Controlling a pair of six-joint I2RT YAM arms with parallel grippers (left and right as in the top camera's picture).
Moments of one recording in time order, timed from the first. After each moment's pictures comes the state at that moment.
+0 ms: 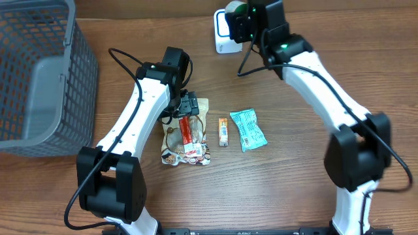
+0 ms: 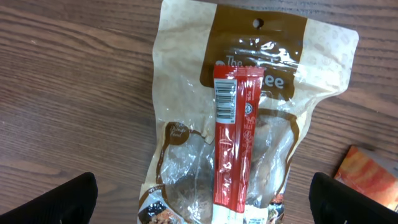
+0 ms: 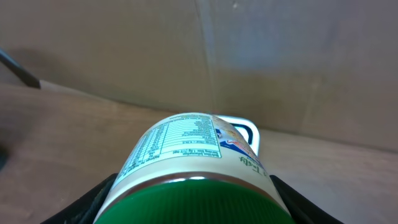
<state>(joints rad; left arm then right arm) -0.24 1.80 1.45 -1.14 -0.14 -0.47 0.42 2.12 1.84 -0.16 0.01 0.20</state>
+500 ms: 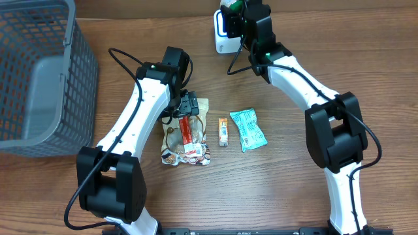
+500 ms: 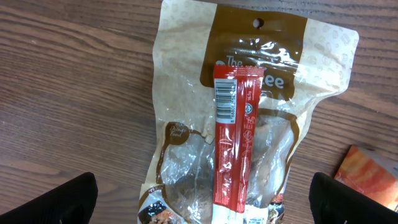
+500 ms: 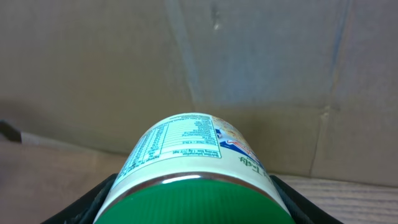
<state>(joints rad) -0.24 1.80 1.45 -1.14 -0.14 -0.47 0.42 2.30 1.84 0.21 0.09 0.27</state>
